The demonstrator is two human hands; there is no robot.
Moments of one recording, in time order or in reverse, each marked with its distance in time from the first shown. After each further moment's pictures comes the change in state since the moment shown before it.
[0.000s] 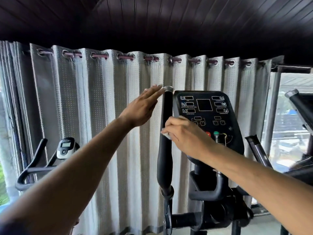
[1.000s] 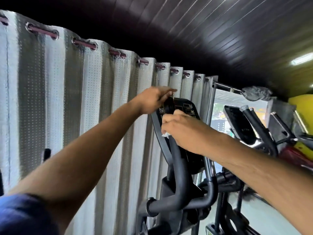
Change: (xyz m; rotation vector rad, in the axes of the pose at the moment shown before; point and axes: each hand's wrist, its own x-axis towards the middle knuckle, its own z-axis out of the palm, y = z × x) left_hand 0.090 -0.057 0.041 -0.500 -0.011 0.242; right_hand 0.095 -0.048 -0.007 -0.586 -0.506 0.249
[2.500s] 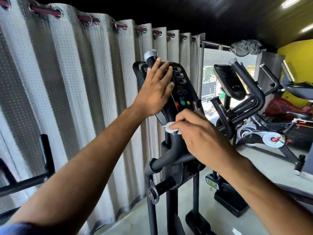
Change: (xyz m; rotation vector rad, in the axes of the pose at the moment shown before) left_hand -0.070 0.079 0.063 0.012 0.043 -0.025; right_hand -0.111 -0.068 0.067 0.338 0.400 0.297
